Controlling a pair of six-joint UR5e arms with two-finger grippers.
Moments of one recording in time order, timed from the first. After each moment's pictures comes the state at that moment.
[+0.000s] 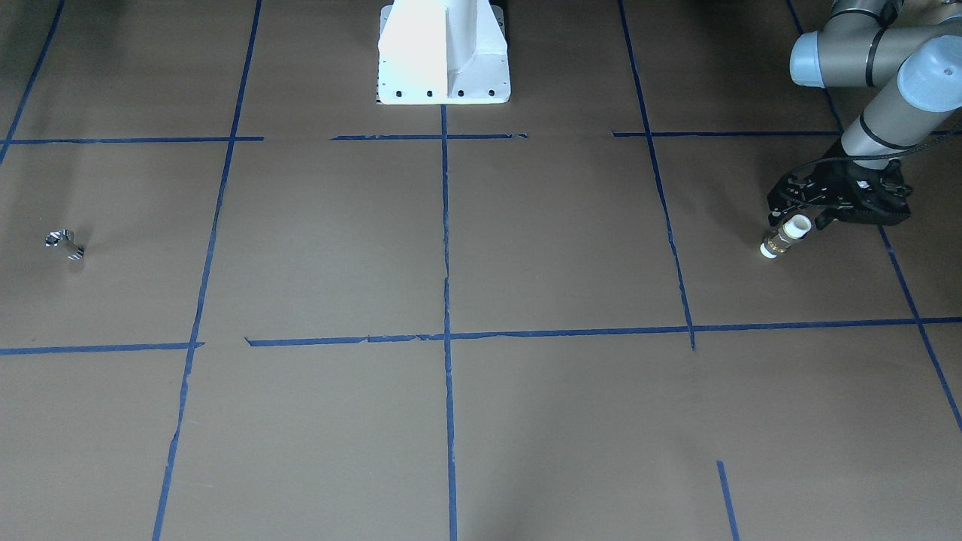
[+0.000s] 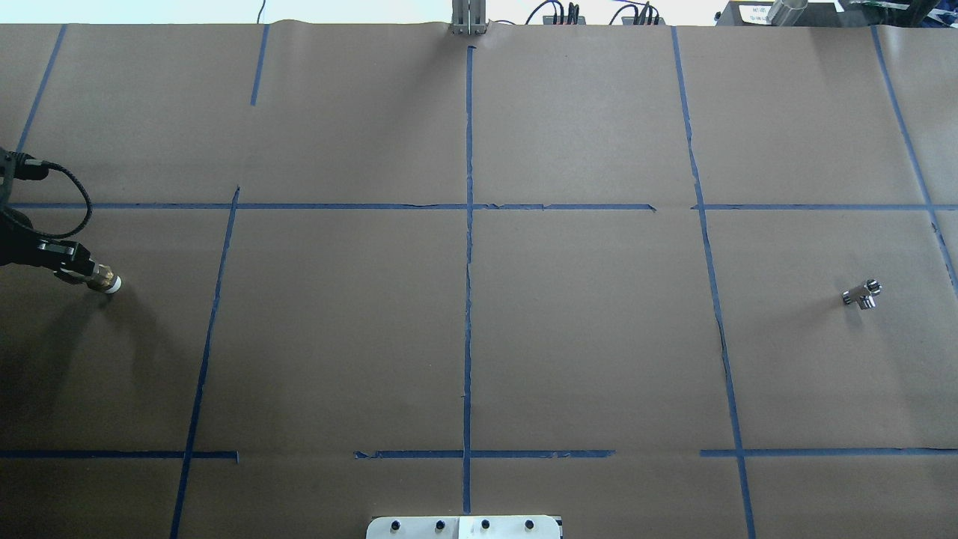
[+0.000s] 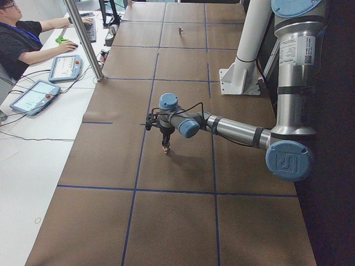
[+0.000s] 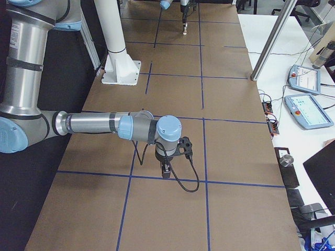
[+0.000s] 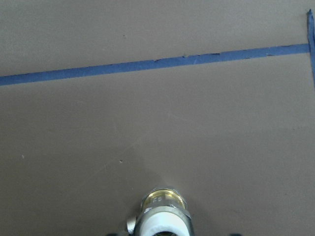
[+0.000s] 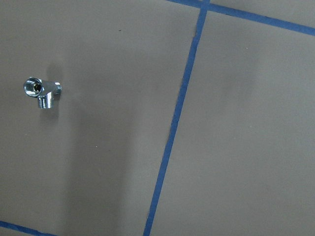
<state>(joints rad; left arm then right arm) -0.98 -1.52 -1.79 -2.01 -2.14 -0.71 1.56 -1.80 1.87 -1.75 2.35 -0.30</state>
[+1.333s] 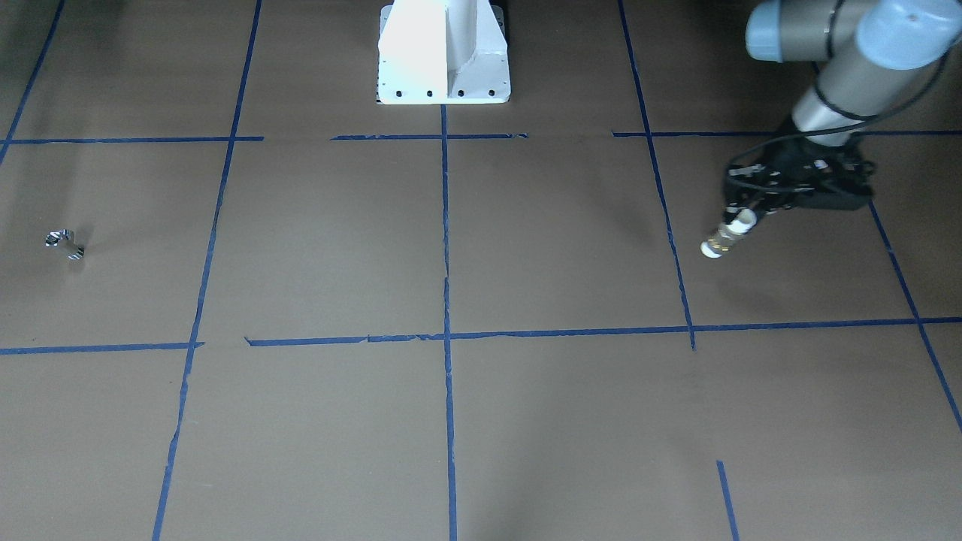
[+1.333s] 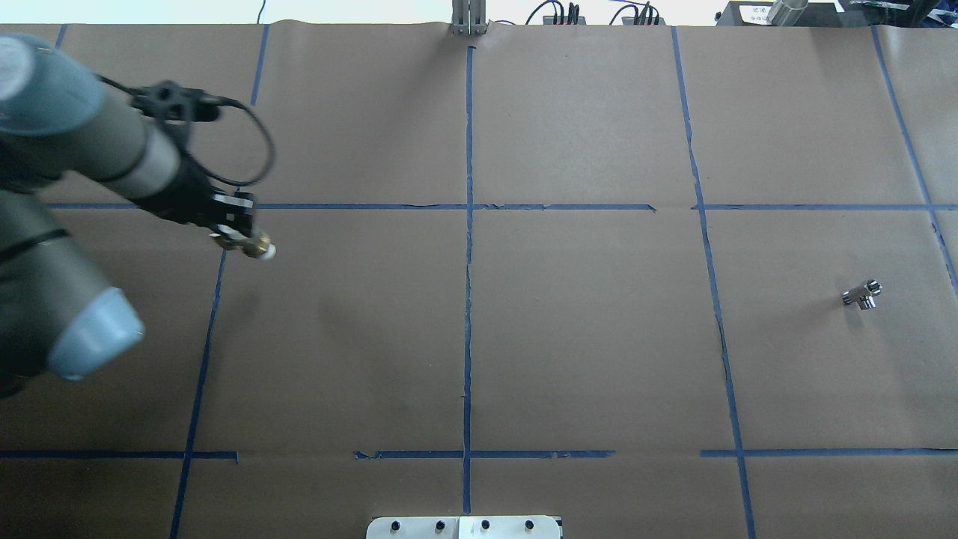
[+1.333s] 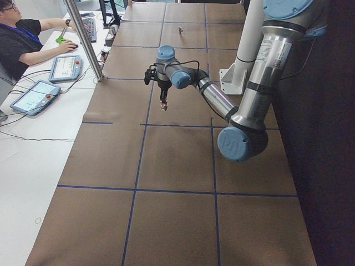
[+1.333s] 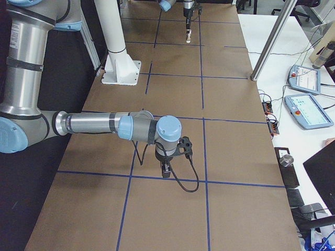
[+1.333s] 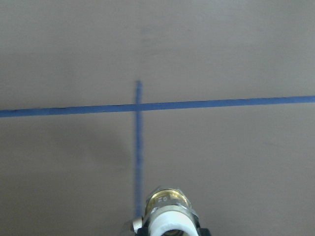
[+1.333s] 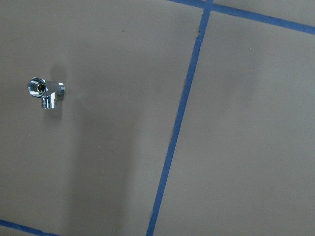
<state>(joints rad) -0.77 -2.00 -1.93 -1.52 -2.03 -0.92 1.56 -1.80 1.87 -1.75 2.36 -0.30</state>
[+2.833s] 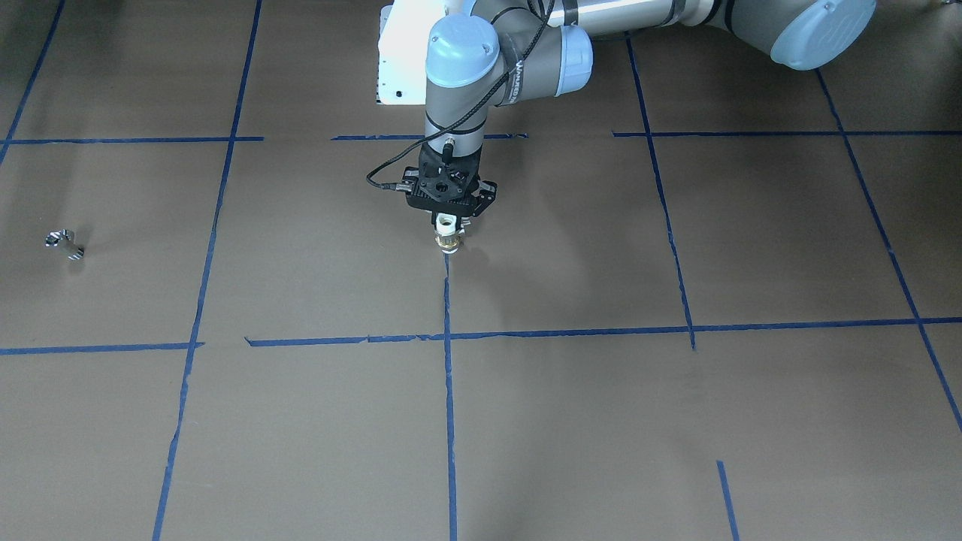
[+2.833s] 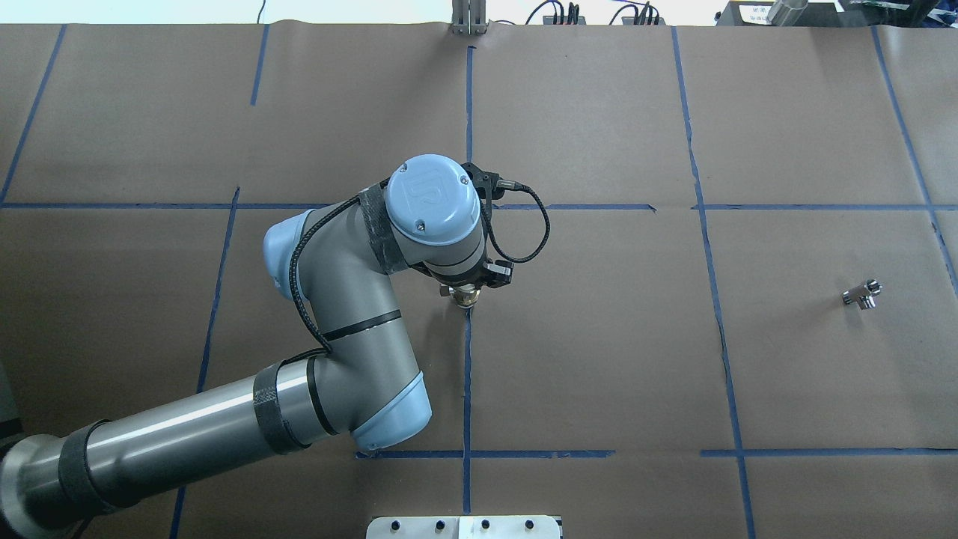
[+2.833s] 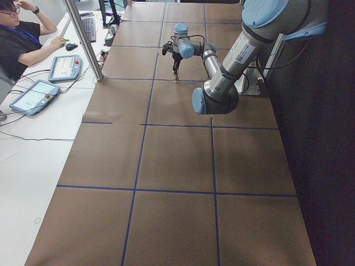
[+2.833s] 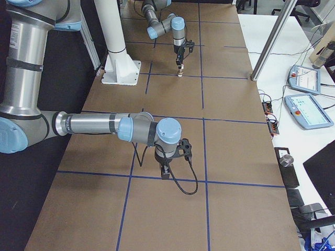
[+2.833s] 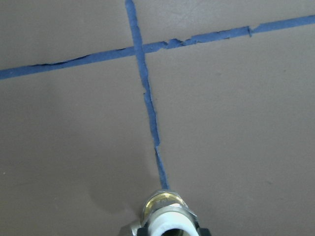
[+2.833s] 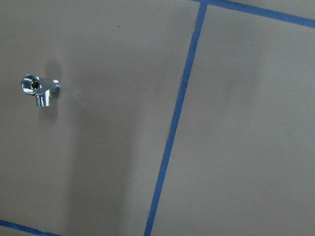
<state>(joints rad) -0.48 -2.43 -1.53 -1.62 -1.81 -1.06 1.56 -1.80 1.86 -1.75 2.36 -0.31</state>
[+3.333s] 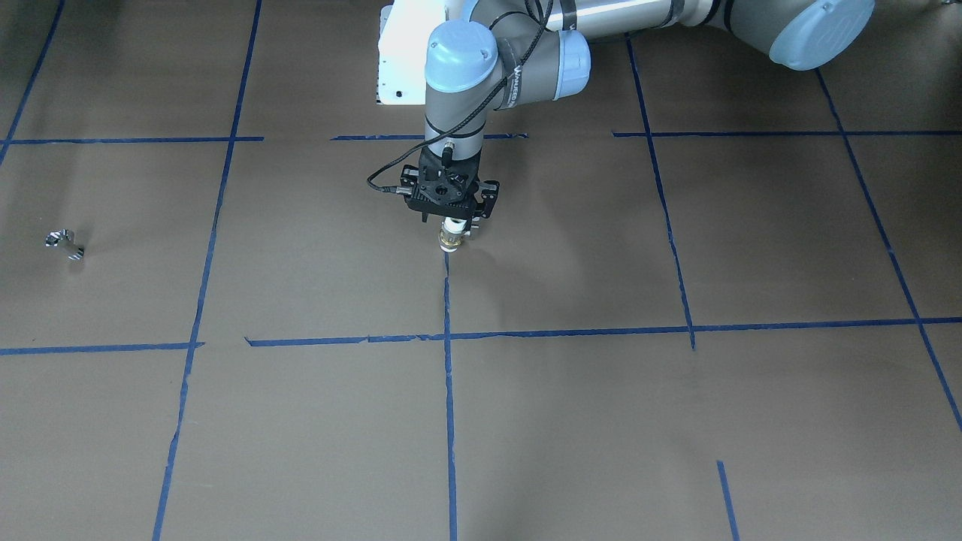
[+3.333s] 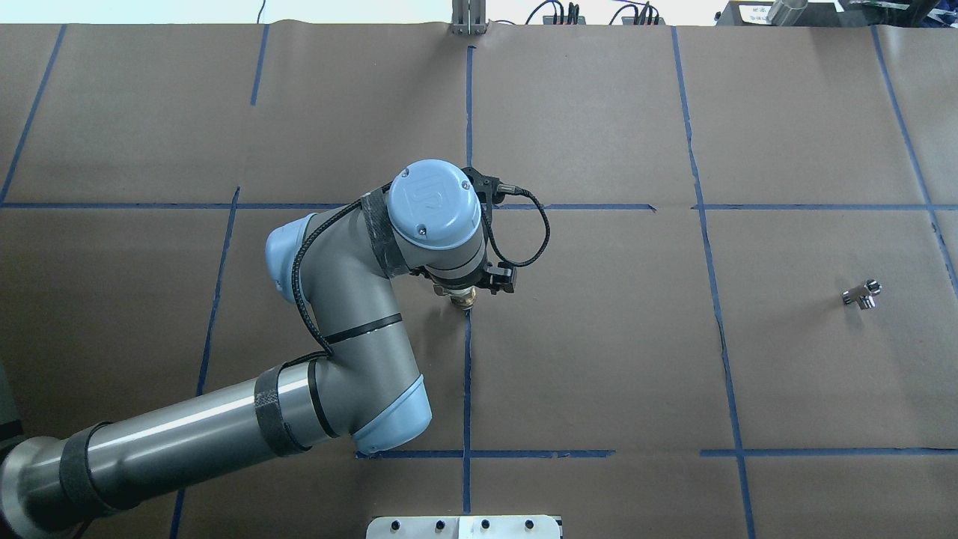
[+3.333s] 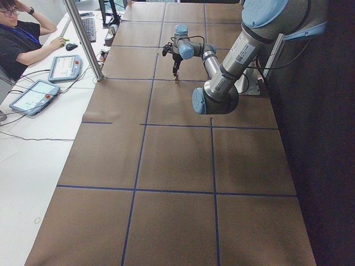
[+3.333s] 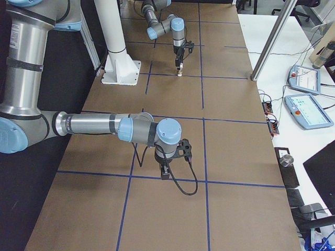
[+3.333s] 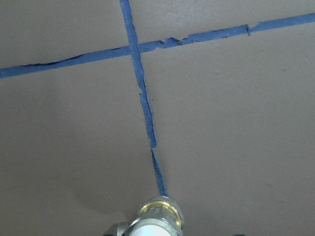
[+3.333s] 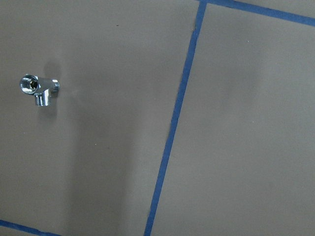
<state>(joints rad) -0.47 -2.43 -1.53 -1.62 -1.81 -1.06 1.56 -1.80 1.85 -1.75 2.36 -0.30</state>
